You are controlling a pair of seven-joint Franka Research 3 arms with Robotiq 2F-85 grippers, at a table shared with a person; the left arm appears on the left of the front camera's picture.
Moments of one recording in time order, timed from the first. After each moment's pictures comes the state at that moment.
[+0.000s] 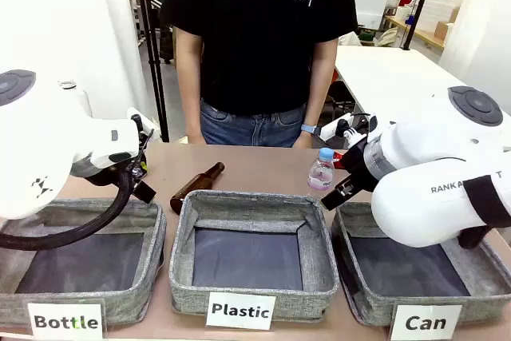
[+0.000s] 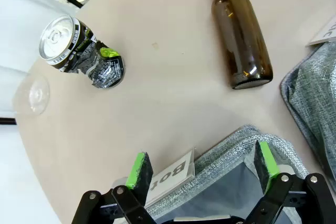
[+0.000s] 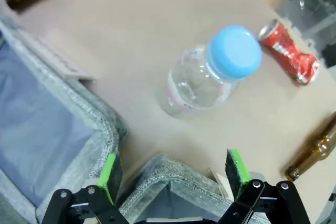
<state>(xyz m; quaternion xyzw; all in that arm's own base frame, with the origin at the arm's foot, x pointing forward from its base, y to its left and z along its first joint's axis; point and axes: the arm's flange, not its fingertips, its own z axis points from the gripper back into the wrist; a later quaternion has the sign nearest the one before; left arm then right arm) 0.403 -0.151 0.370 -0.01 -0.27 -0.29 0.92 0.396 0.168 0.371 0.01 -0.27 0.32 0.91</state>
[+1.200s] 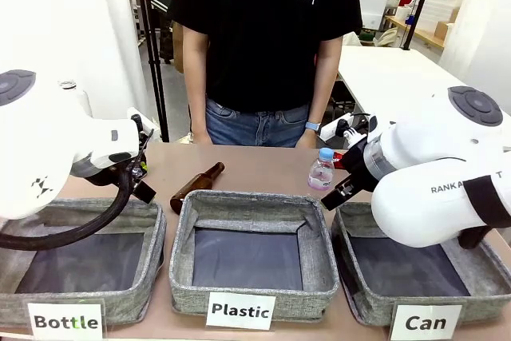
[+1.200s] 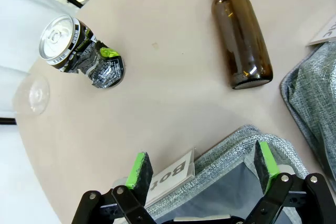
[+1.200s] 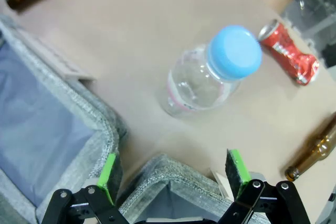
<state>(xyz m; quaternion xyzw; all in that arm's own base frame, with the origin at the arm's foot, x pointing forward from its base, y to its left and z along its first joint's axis) 0.403 -0.151 0.370 -0.01 -0.27 -0.29 0.92 0.396 0.168 0.371 0.01 -0.27 0.32 0.91</state>
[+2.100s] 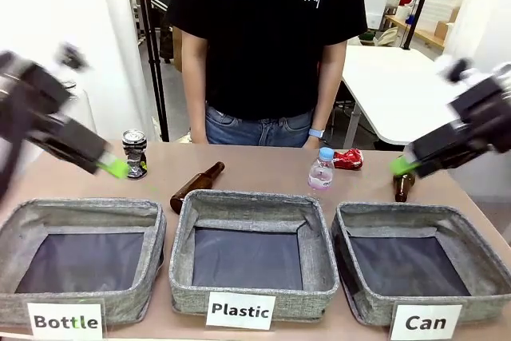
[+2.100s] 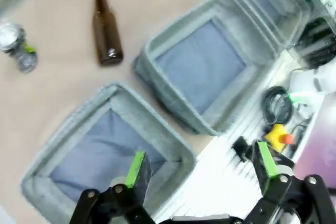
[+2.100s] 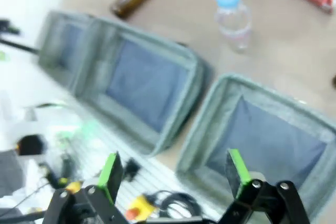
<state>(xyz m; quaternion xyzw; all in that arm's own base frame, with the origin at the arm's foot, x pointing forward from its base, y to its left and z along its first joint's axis) 0.301 -0.093 0.526 -0.31 -0.19 -0.30 0.88 0.318 0.044 0.518 0.31 -0.17 0.18 0.92</state>
